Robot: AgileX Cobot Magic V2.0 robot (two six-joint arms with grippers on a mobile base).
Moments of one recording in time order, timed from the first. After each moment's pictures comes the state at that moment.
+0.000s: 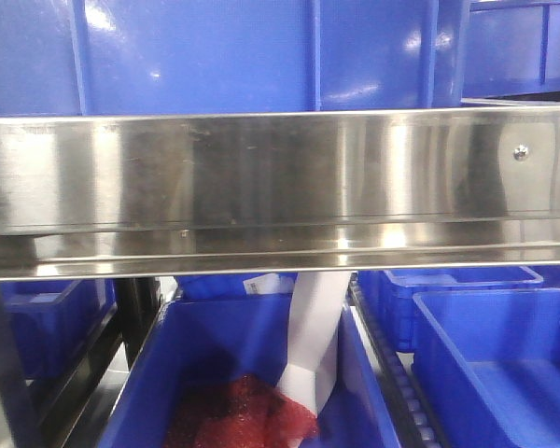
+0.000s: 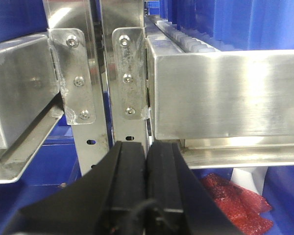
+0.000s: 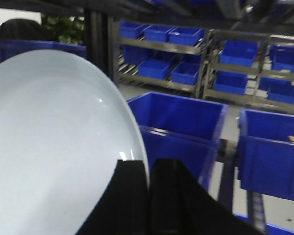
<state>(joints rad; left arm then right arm) -0.03 -0.02 0.03 -0.19 0.18 0.25 0.51 1.20 -1.44 -0.26 0.31 0.24</state>
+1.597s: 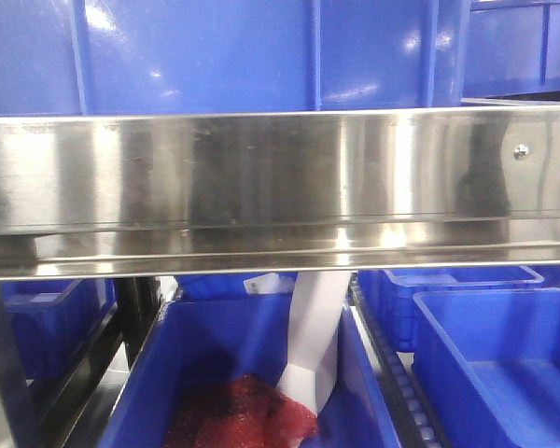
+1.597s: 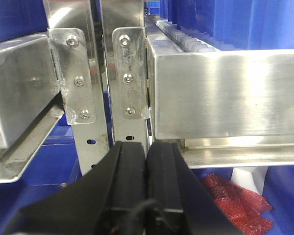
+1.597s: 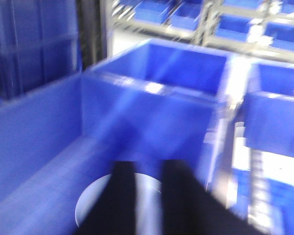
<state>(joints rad) -0.03 -0.02 0.03 -0.19 0.18 0.25 0.53 1.31 -1.61 -0.25 0.56 0.24</state>
